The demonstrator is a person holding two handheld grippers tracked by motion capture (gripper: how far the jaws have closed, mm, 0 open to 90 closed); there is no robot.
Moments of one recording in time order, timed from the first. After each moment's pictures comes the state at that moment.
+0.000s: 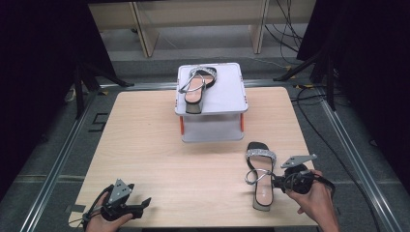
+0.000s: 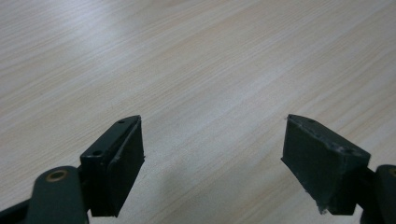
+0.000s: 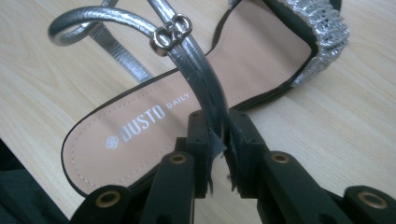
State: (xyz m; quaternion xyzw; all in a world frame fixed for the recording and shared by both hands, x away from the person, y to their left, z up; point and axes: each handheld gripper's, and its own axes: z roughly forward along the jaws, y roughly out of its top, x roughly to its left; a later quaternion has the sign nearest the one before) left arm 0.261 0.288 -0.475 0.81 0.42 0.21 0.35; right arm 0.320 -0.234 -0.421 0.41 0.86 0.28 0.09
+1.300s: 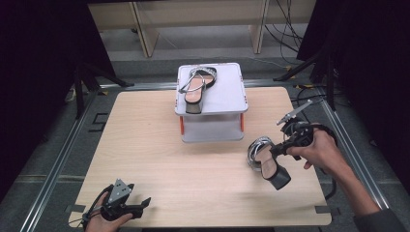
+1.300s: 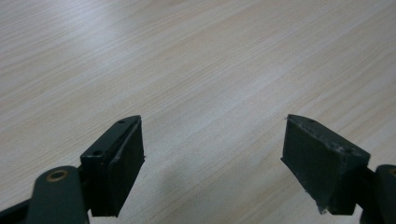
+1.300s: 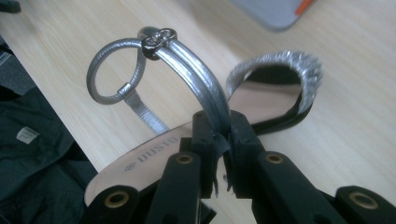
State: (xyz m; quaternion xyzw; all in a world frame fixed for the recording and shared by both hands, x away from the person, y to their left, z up) left arm 0.261 0.288 -0.476 0.81 0.43 0.20 0.35; right arm 0.391 -0.215 -0.307 0.38 0.89 0.24 0.01
